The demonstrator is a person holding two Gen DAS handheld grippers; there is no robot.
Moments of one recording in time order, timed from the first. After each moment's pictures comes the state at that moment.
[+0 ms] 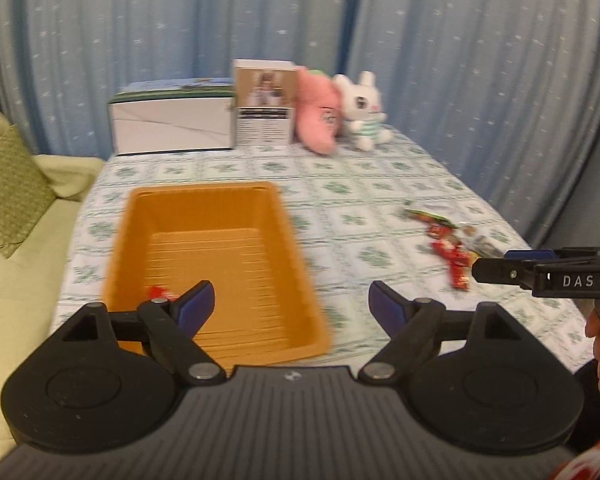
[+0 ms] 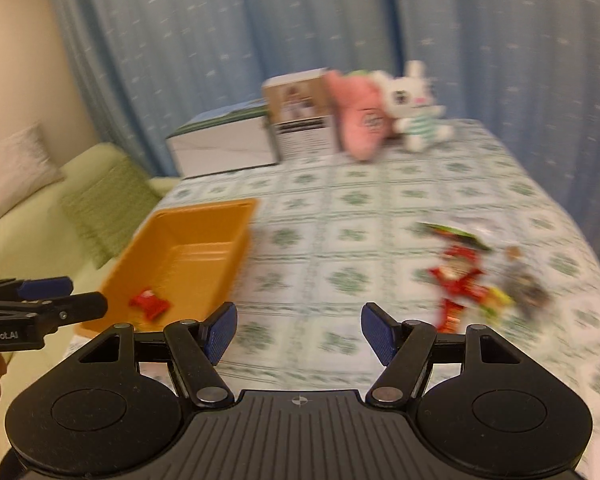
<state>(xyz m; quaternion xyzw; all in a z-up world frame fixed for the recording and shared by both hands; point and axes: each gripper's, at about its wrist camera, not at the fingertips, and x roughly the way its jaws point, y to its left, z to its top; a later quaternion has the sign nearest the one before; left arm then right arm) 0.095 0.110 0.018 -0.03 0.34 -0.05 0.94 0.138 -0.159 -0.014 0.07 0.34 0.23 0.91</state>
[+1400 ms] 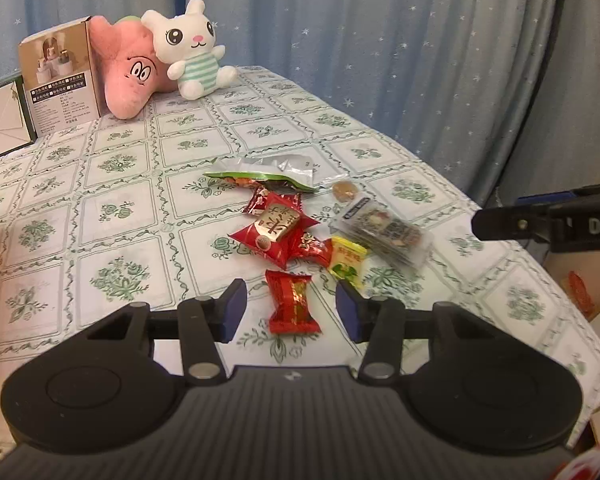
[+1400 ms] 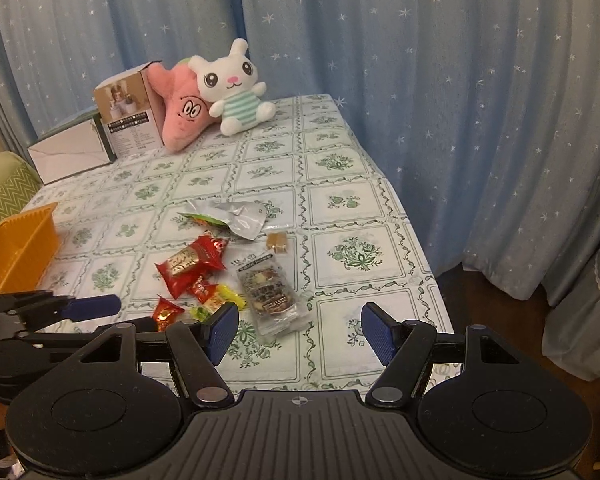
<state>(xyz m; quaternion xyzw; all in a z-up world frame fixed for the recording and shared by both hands) 0.239 -0.131 -0.111 0.03 0.37 -0.14 0.92 0.232 -0.355 -0.078 0.05 0.37 0.13 0.92</state>
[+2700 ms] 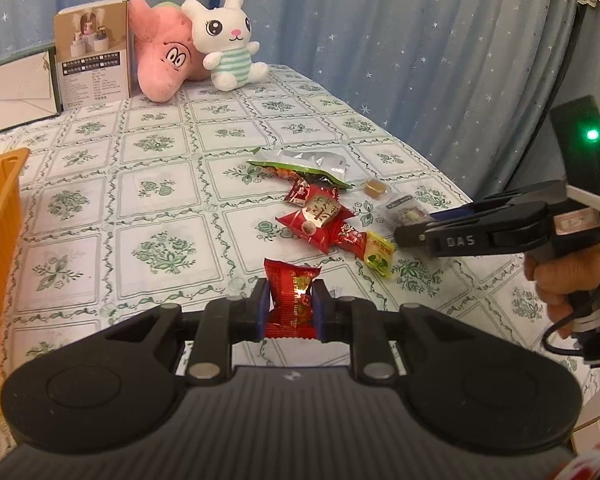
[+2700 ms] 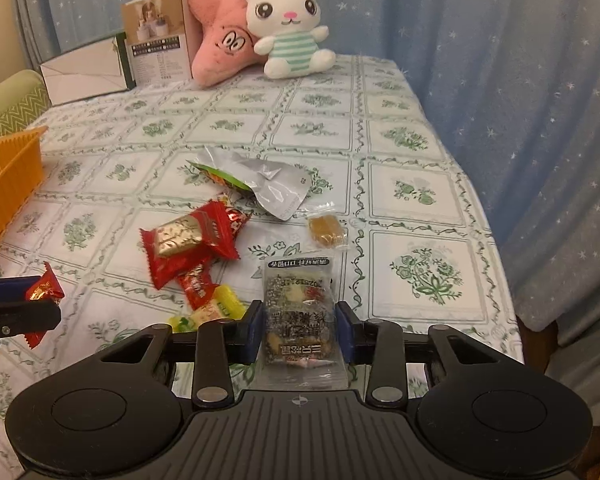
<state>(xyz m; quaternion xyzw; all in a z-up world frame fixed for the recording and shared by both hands) 0.218 -0.083 -0.098 -0.02 0.37 -0.13 0.92 0.302 -0.304 -0.125 -0.04 0.40 0.19 0.90</state>
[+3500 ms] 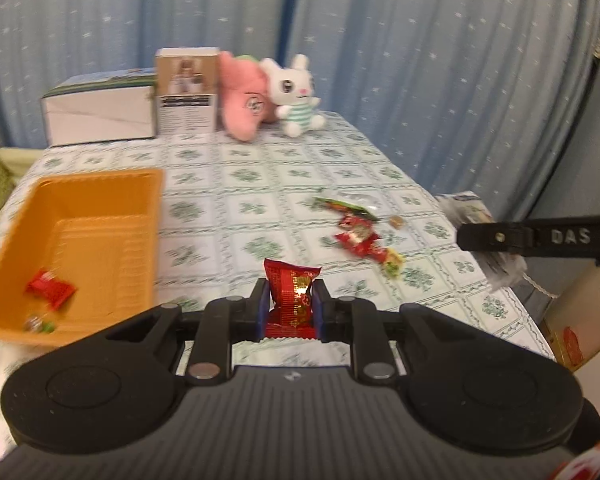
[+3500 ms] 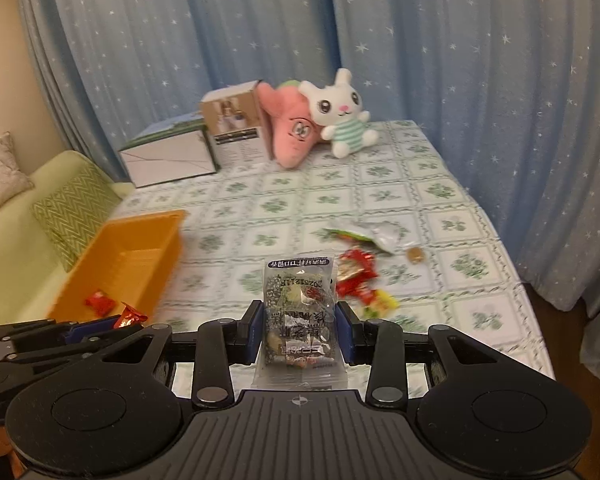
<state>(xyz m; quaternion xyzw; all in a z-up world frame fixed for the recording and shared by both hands) 0.102 -0.006 0.003 -0.05 0.35 -0.06 0.94 0.141 -0.249 0.021 0.07 0.35 0.20 0.91</state>
